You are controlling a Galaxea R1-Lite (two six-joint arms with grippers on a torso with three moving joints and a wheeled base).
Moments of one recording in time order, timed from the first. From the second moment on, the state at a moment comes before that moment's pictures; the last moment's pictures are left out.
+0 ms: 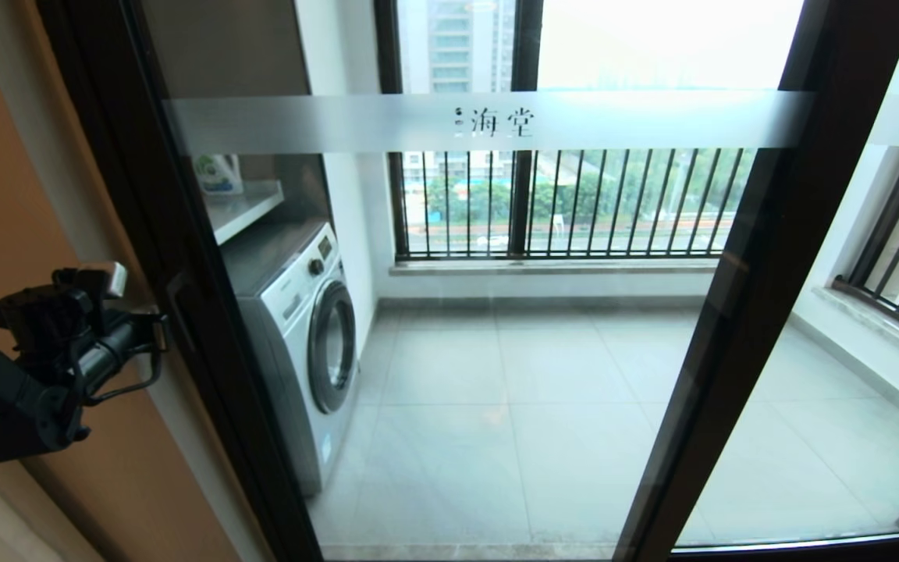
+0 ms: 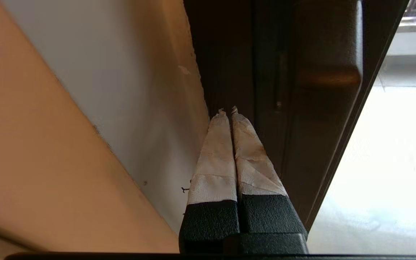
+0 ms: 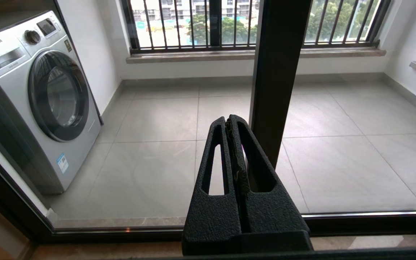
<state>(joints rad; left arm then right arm) 0.29 2.16 -0.89 -1.17 -0.07 0.16 0.00 0.00 0.00 -0.03 0.02 -0.01</state>
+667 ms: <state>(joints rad) 0.25 2.21 -1.04 -1.10 -0.02 0.14 0.00 0.00 0.00 -0.03 0.02 -0.01</state>
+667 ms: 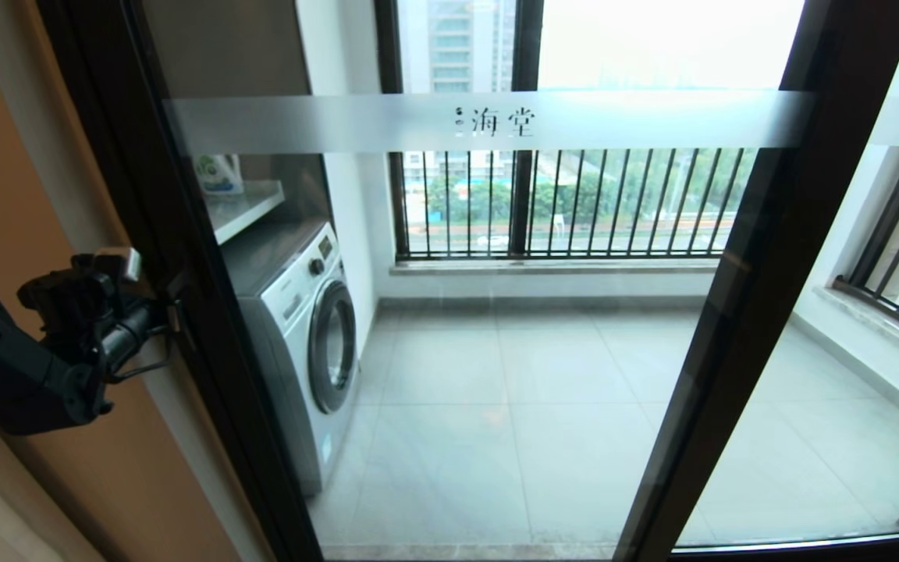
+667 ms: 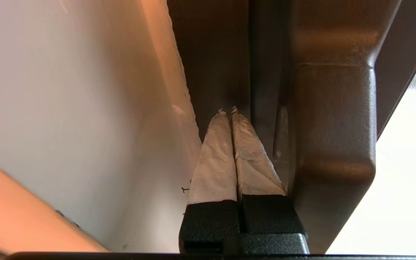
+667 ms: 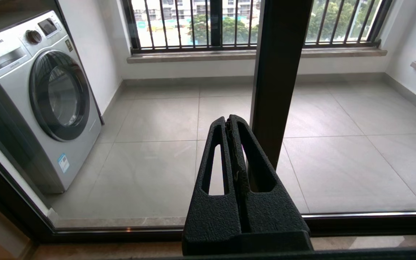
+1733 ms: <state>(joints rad) 0.15 2.19 -0.97 -1.14 -0.01 0.12 0.00 0.00 0.00 -0.03 0.02 -0.01</state>
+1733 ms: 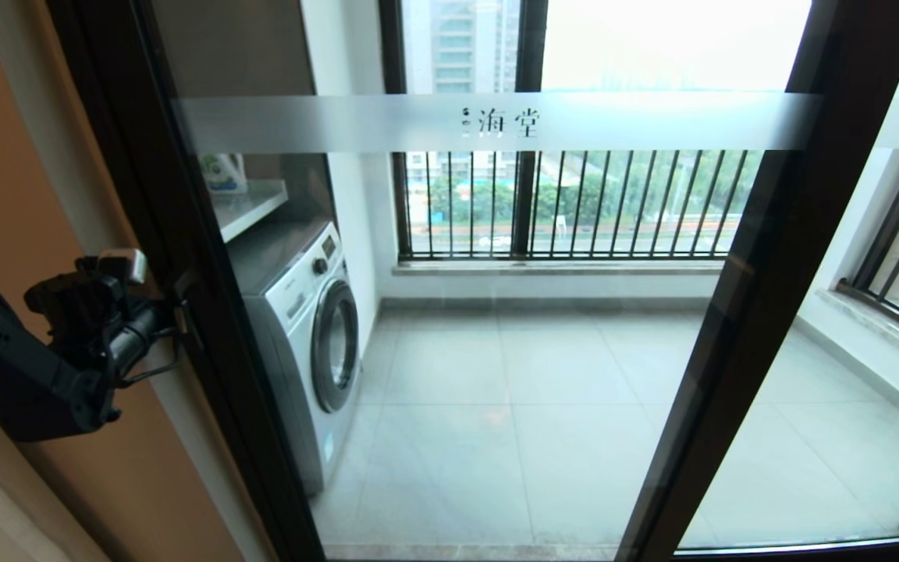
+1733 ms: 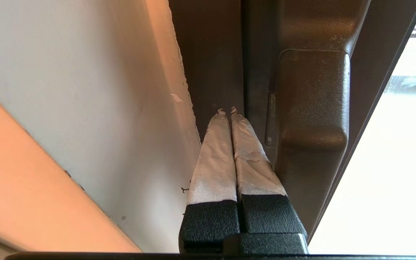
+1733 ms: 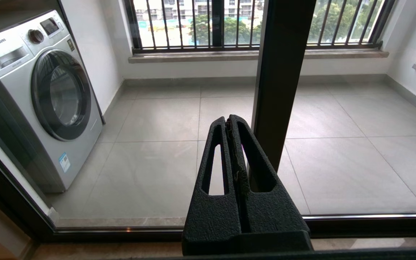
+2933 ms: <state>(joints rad) 0.14 2.18 -0.95 -1.14 0.01 0.10 0.00 0.00 0.00 -0.03 0.02 -0.01</state>
